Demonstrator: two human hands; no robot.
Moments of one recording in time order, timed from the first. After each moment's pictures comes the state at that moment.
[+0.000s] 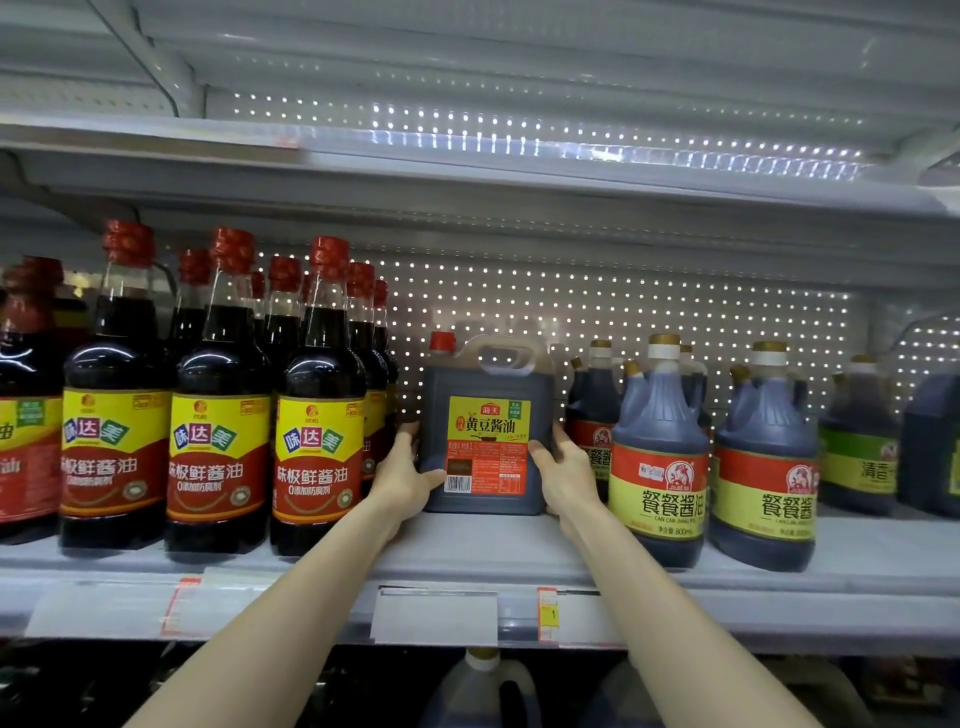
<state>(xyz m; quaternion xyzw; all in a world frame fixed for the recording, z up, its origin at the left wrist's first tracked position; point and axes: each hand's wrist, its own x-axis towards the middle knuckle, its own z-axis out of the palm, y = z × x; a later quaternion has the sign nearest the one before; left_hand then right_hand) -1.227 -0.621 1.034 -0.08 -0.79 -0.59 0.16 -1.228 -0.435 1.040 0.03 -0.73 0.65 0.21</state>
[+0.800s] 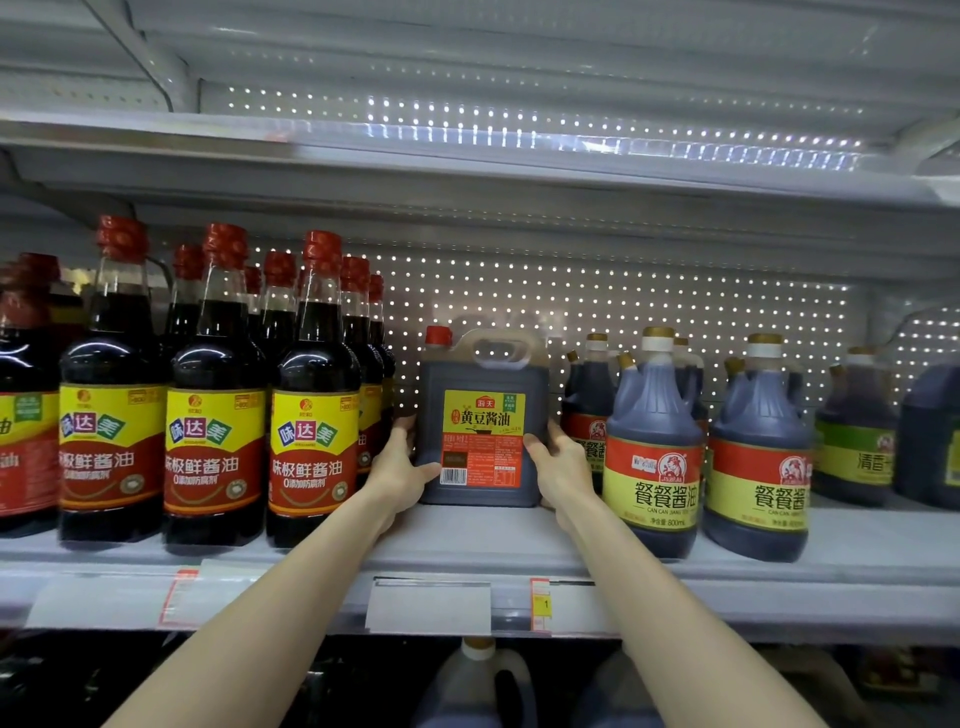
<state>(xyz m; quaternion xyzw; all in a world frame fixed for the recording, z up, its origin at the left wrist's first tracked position) -1.229 -0.622 1.034 -0.09 -0.79 -0.59 0.16 -1.227 -0.435 1.040 0.02 -0.74 0.64 0.21</state>
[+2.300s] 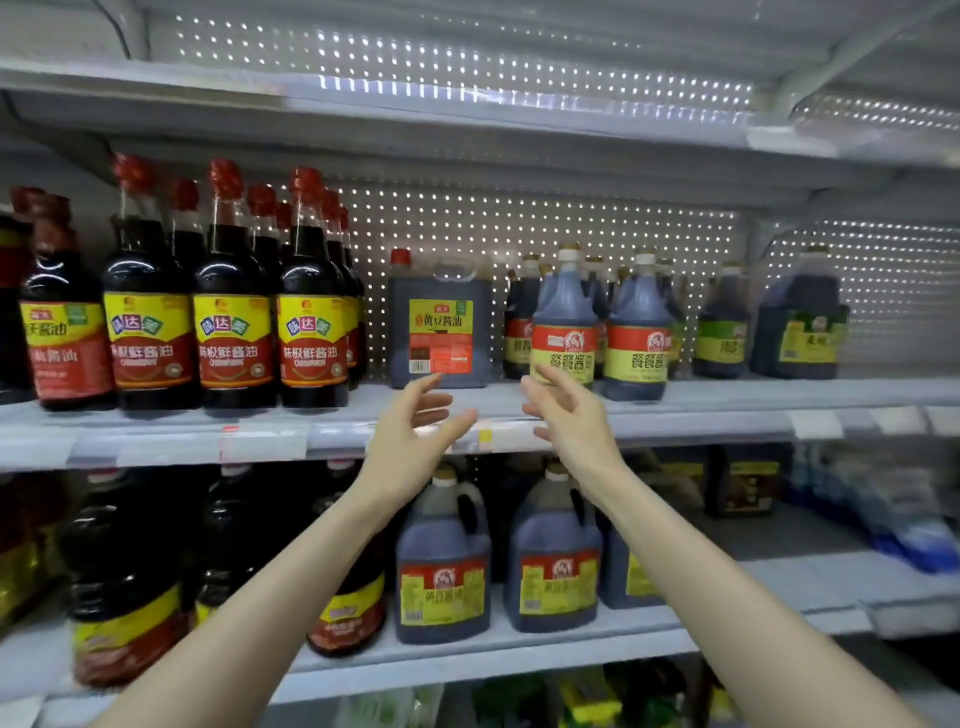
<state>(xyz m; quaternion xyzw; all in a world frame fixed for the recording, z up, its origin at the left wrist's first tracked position) -1.013 -0.598 1.008 -0.22 -0.73 -0.62 0.20 -1.006 -0.420 1.020 0.08 -0.74 0.62 0.26</state>
